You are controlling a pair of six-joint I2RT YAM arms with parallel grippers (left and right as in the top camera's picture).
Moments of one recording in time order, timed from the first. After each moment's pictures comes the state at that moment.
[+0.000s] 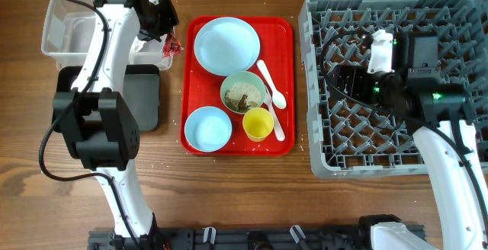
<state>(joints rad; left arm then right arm) -0.04 2.15 1.95 -0.94 0.17 -0.38 0.05 1.28 1.21 -0.91 -0.23 0.13</state>
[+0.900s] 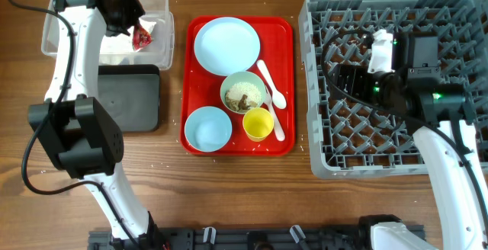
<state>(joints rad) 0.10 2.10 1.95 -0.89 0.14 -0.41 0.05 1.28 1.20 -0.91 -0.23 0.15</state>
